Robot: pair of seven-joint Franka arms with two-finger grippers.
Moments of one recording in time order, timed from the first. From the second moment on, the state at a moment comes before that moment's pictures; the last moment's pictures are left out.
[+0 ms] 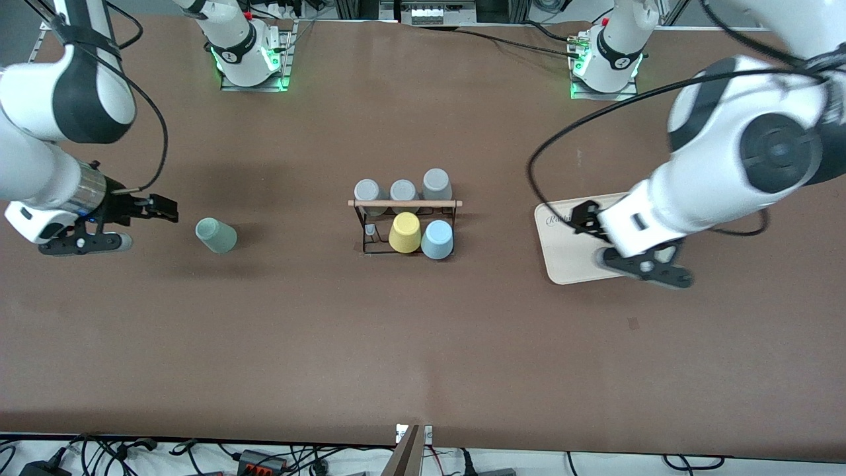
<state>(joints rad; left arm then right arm) -0.06 0.48 -0.28 -1.11 0.04 1.49 -0.10 0.03 0.21 0.00 -1.78 -0.01 1.90 -0.06</state>
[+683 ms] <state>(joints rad) 0.06 0.25 -0.26 -1.38 0.03 1.54 -0.16 0.02 0.32 -0.01 -2.02 -0.02 2.26 -0.06</state>
